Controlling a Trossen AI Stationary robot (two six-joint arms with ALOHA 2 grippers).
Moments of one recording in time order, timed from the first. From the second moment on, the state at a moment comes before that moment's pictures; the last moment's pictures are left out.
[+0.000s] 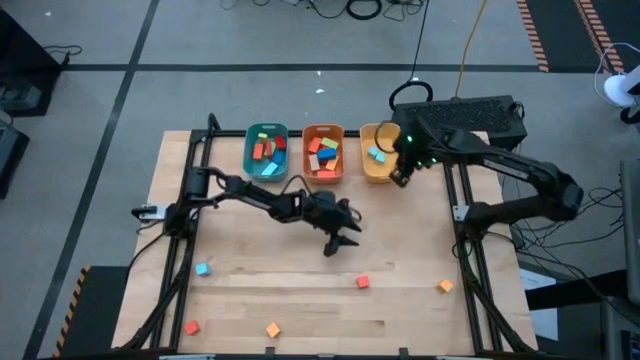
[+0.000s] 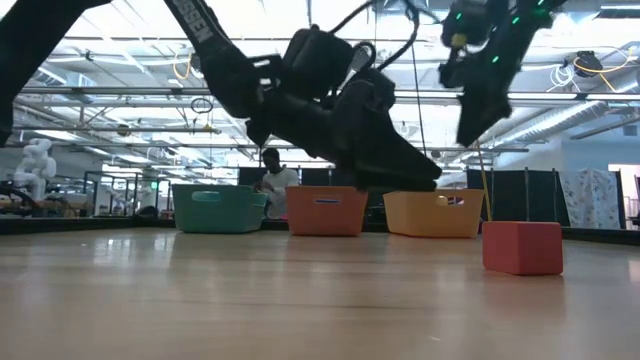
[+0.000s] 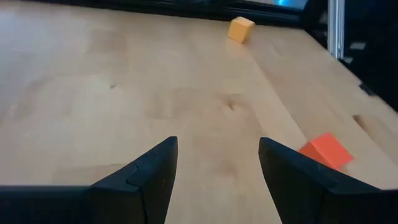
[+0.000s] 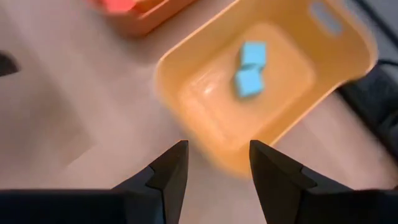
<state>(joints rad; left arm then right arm) 0.05 2.10 1.16 0.50 0.37 -0.03 -0.56 1.21 1.00 -0.84 0.08 0.08</state>
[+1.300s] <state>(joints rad) -0.40 2.15 1.17 0.51 -0.37 -0.21 0.35 0.96 0.74 -0.65 0.53 0.66</state>
